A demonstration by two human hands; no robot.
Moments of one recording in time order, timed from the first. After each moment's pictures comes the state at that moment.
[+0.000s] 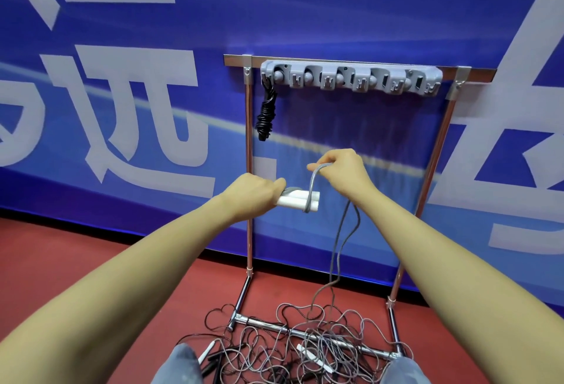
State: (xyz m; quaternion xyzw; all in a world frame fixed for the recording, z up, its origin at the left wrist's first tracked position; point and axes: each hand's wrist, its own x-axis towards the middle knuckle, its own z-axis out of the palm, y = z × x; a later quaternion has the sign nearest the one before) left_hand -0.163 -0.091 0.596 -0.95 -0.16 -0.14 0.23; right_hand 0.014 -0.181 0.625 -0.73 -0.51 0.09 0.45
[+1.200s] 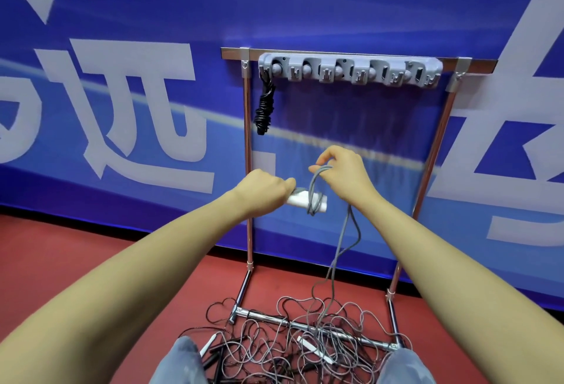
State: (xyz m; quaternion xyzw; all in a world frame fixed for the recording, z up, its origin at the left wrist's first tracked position) left_hand -0.144 -0.097 0.591 -0.94 -0.16 -0.08 0.29; right_hand 0.013 -0.190 0.609 -0.74 -0.52 0.05 0.43
